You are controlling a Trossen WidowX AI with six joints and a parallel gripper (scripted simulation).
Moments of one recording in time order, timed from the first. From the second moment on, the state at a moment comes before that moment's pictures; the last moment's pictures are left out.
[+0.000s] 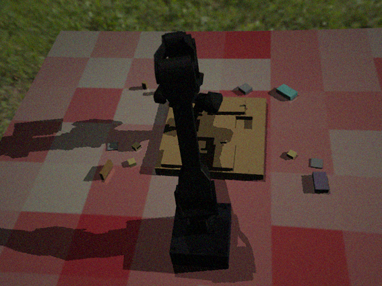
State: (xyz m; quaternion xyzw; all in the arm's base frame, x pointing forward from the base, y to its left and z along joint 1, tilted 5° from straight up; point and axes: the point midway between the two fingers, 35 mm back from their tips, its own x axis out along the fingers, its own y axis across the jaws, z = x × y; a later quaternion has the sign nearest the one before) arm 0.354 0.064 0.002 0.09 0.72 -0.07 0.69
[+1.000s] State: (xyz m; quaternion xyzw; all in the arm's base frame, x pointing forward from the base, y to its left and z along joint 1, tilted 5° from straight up) arm 0.355 0.065 -0.008 0.09 0.72 -0.07 0.69
